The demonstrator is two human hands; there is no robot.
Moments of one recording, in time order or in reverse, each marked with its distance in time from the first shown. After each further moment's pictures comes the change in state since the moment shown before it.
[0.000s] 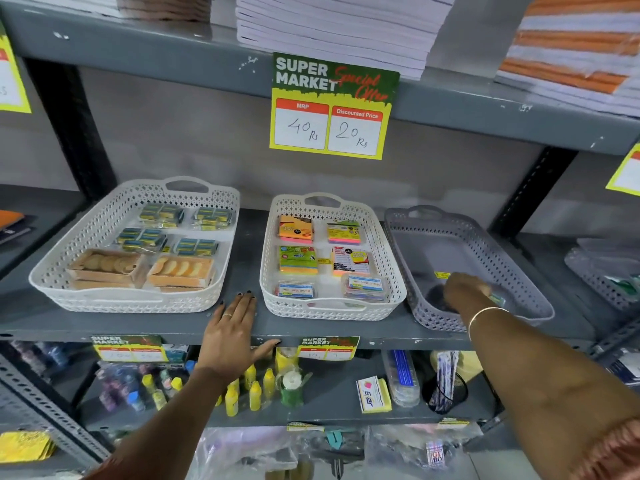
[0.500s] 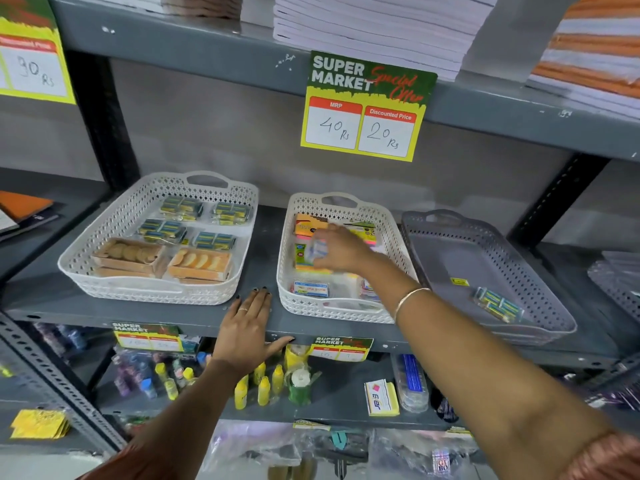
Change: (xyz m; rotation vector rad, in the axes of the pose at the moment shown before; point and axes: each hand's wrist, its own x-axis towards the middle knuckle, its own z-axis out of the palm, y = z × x) left_hand 0.003 -0.004 0.007 0.030 0.039 0.025; right_hand -0.093 -0.170 -0.063 0.332 0.144 -1.043
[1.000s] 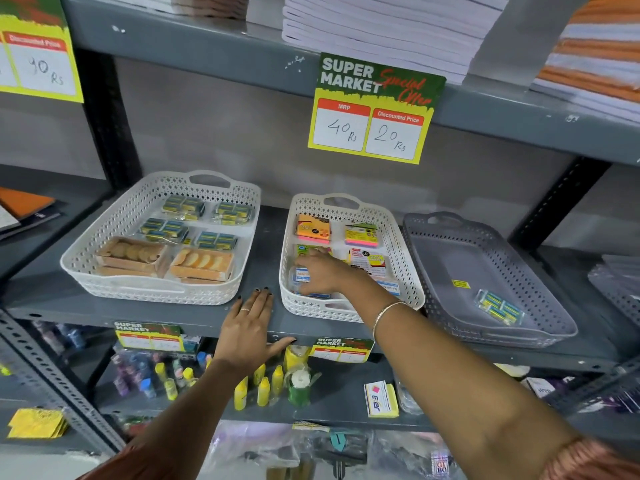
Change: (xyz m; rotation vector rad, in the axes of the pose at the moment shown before) left_hand 0.000 -0.001 0.001 0.002 -0.005 0.001; right_hand 0.005 -0.020 0.040 -0.071 -0.196 -0.059
